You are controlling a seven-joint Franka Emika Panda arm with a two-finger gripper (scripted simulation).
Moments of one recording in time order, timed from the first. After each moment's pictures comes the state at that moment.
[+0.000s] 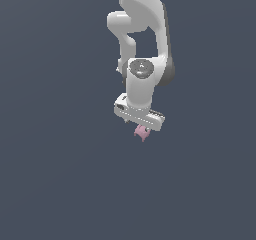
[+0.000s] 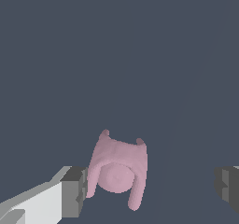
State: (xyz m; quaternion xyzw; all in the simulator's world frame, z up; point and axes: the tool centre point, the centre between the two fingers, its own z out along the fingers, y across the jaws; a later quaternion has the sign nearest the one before) arm -0.009 0.040 0.120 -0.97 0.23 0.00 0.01
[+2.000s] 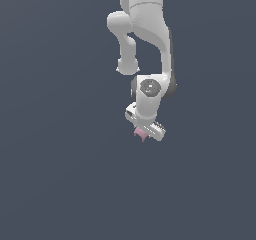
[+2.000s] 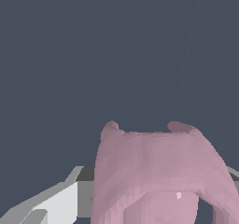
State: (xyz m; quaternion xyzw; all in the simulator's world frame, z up) arm -0.025 0.073 0.041 -0.94 0.35 0.00 0.00
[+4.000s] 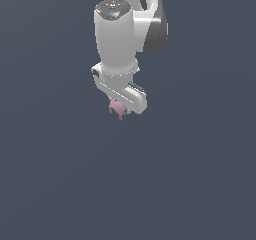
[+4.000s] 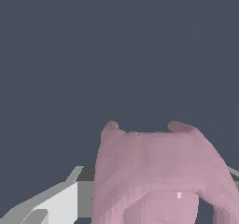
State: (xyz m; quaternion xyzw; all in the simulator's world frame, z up) arm -0.012 -0.028 0.249 -0.94 0.35 0.00 0.00
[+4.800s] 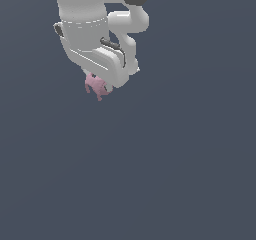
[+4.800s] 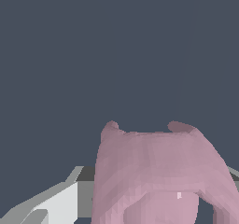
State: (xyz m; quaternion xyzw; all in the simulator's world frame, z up) arm 0.000 -0.084 0.365 -0.94 0.35 0.00 0.00
